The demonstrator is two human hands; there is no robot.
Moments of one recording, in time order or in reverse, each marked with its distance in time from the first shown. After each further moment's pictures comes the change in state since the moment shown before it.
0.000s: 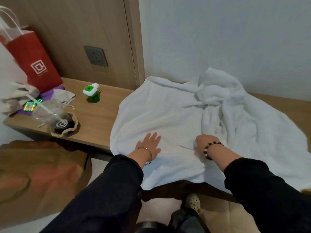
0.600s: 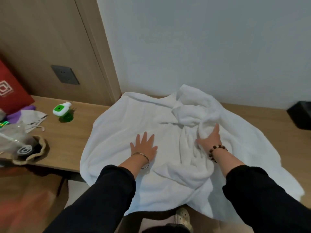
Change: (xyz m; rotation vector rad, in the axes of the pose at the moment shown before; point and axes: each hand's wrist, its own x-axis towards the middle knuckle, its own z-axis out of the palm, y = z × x) left_hand 0.054 0.081 -0.044 -0.125 0.179 -0.135; right_hand 0.023 0.116 -0.003 1.270 0.374 0.397
